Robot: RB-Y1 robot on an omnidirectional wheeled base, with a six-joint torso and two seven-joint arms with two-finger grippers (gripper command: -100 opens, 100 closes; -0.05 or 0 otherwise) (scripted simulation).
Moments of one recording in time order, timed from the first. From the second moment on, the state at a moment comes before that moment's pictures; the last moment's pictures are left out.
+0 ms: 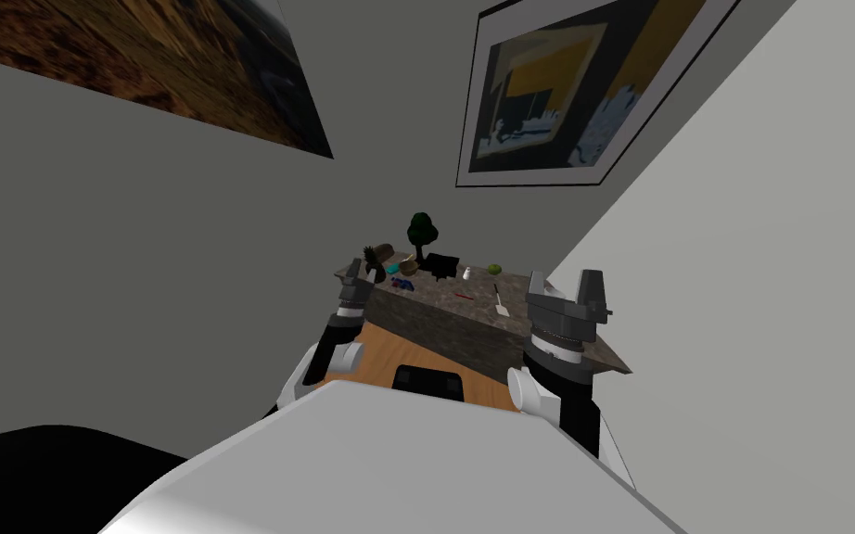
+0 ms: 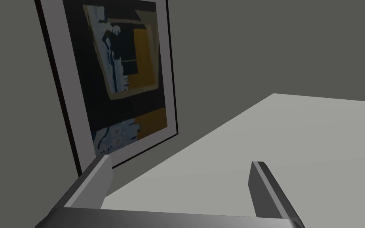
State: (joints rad) left arm 0.47 0.11 -0.03 -2.24 -0.05 -0.40 0.09; right arm 0.54 0.04 0.00 -2.36 0.12 -0.63 -0.16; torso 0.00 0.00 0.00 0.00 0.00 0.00
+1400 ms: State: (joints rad) left arm 0.29 0.29 -0.01 -2.10 0.02 -0.03 0.07; right arm 0.54 0.04 0.00 -2.36 0.12 -0.63 -0.16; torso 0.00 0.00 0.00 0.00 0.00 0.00
